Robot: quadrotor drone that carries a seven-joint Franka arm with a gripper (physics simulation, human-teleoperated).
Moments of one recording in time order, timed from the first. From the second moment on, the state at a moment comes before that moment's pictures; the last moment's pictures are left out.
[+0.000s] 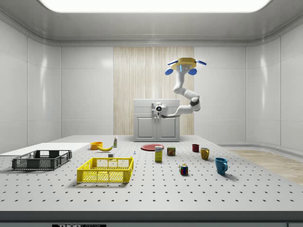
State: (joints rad) arm 0.79 -1.08 -0.60 -2.62 1.07 2.07 0.73
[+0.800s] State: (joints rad) arm 0.87 -0.95 -0.45 -2.61 1.30 2.21 0.63
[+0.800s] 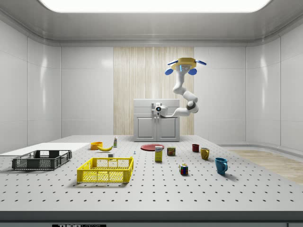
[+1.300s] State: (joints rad) arm 0.88 -0.86 -0.37 -2.58 1.43 2.24 0.57
